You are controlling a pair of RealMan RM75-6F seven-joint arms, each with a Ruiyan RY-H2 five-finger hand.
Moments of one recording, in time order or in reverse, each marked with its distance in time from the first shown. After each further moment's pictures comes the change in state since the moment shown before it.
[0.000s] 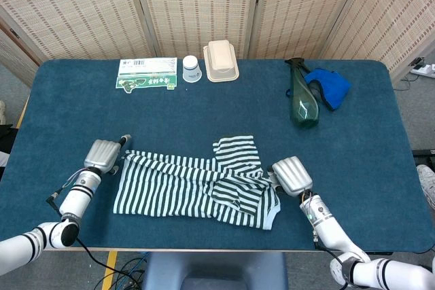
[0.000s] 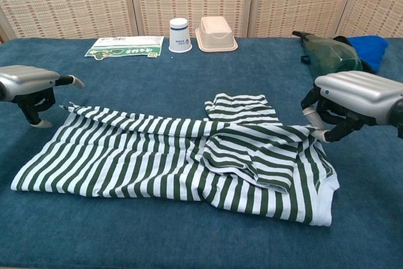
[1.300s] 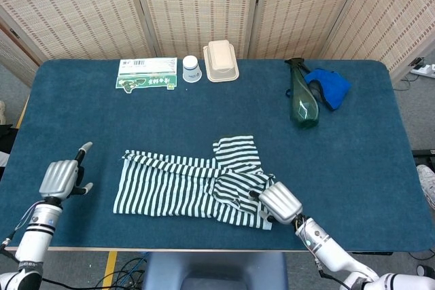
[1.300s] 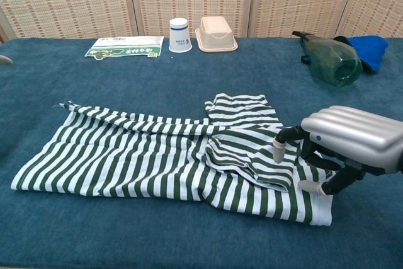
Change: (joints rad) left arm 0.299 0.223 0.029 -0.359 0.175 0.356 -0.258; right arm -0.022 0.028 -0.153 -0.079 -0.227 0.021 0.074
